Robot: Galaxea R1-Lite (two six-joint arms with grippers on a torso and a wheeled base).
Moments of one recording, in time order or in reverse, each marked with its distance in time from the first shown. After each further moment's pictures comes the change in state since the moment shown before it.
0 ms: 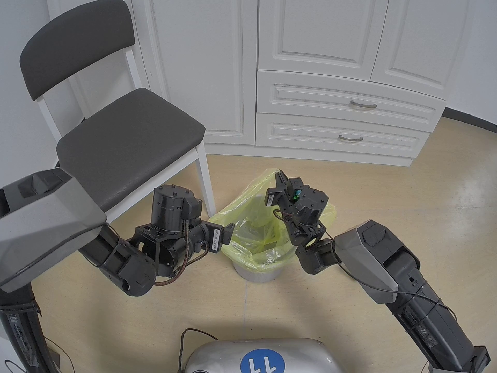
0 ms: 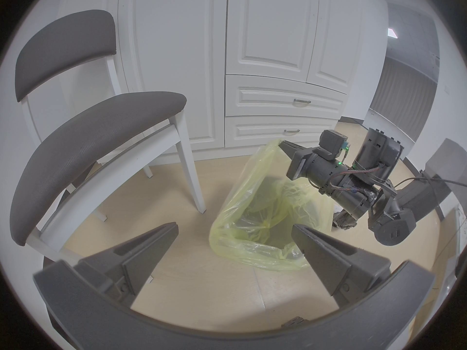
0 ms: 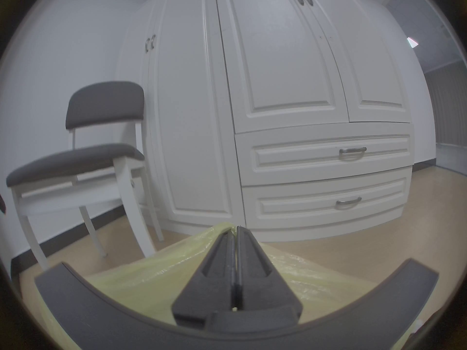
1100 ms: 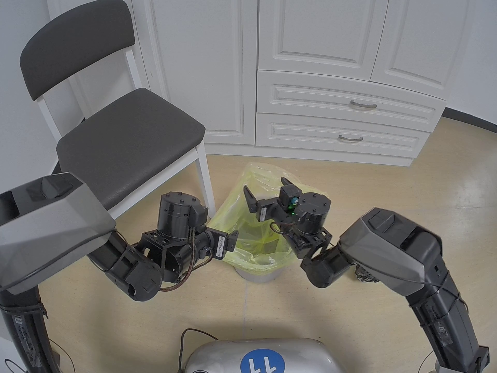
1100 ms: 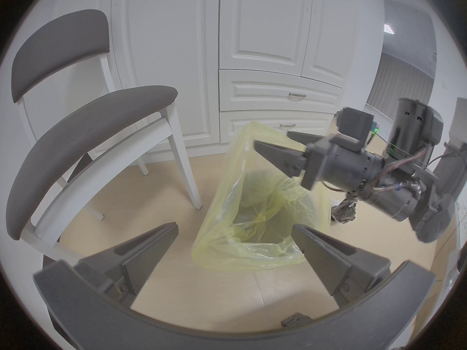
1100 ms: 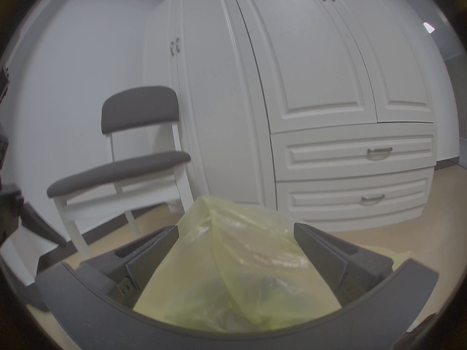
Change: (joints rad) left arm -0.020 0.028 0.006 -0.013 0.002 0.007; right arm 0.070 -0.230 0.453 -0.117 0.107 0.007
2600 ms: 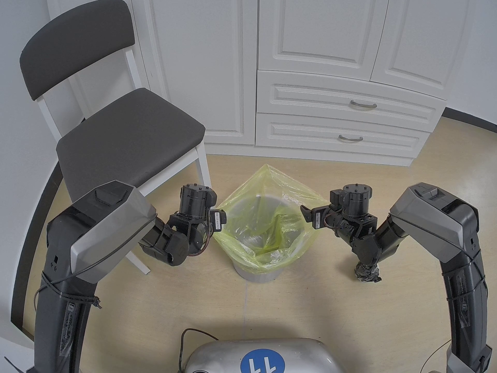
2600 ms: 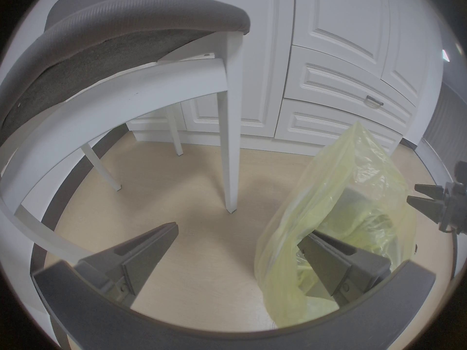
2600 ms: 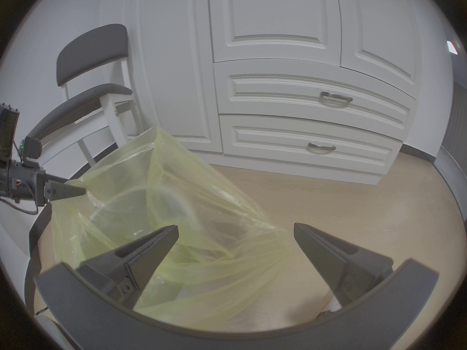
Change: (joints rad) left arm 0.119 0.371 -0.534 0.192 0.173 -0.204; right arm -0.243 -0.161 0.247 0.351 0.059 0.012
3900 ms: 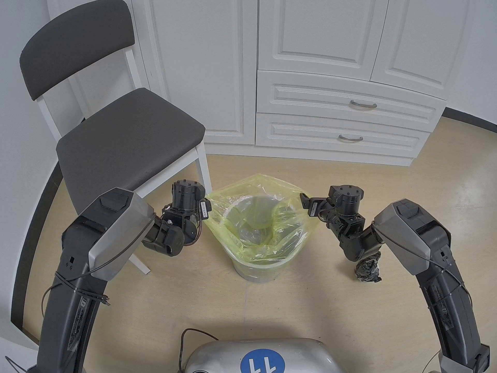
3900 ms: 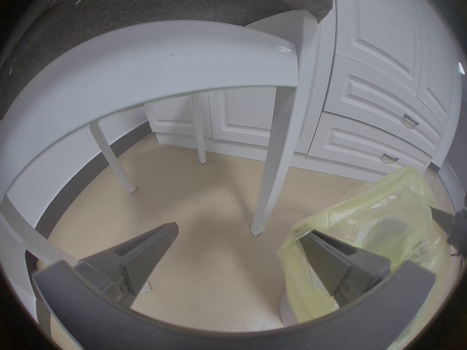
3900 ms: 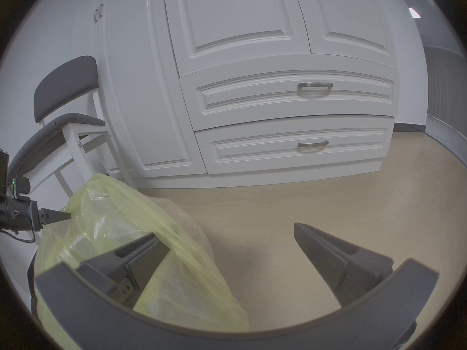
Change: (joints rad) left arm 0.087 0.148 -0.228 0.005 0.079 -0.033; right arm -0.042 0.259 -0.397 -0.012 -0.015 0.154
